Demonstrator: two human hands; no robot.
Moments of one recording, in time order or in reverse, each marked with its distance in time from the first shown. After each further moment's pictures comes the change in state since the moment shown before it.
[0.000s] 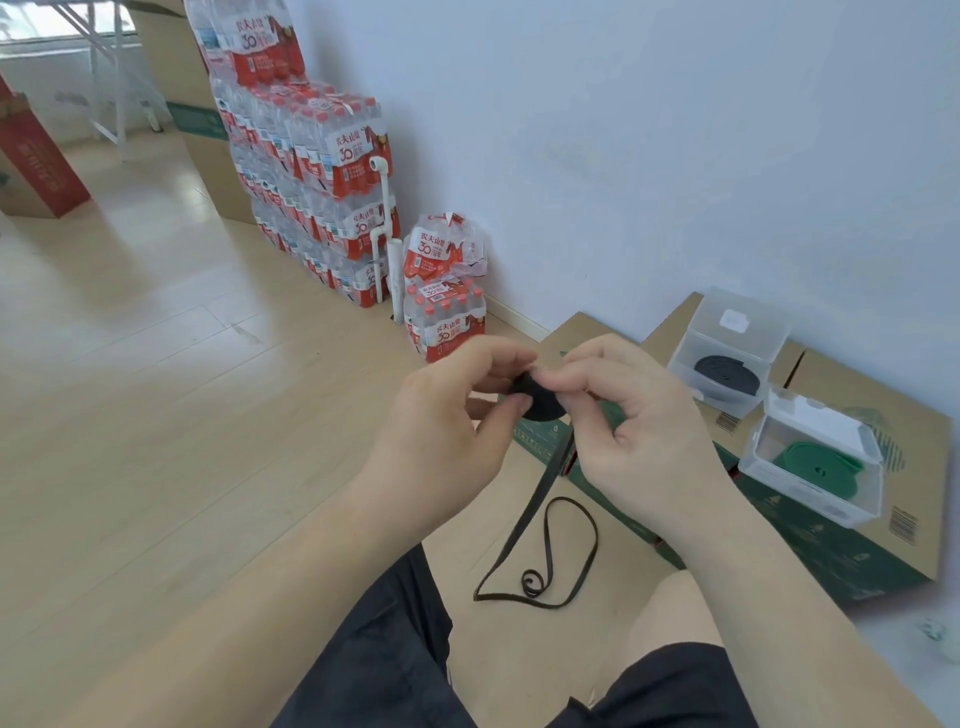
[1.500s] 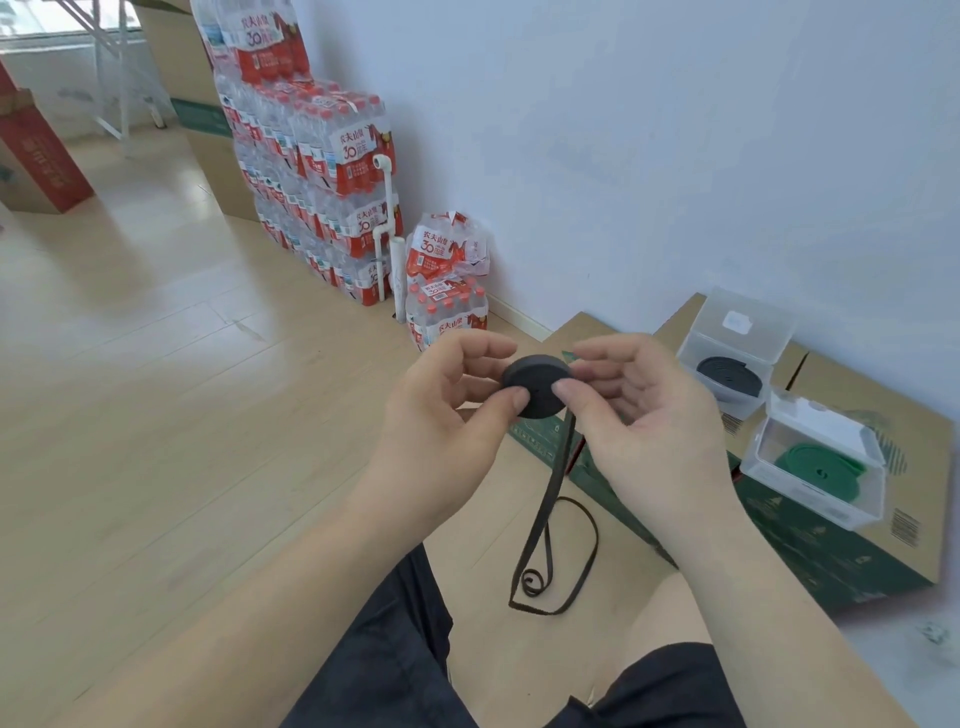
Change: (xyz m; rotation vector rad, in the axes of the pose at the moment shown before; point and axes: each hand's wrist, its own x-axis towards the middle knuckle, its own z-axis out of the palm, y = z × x) left_hand -0.003 -0.005 0.005 -0.240 0.111 -0.191; right_hand -0.006 -0.006 0.007 0.246 0.138 0.314
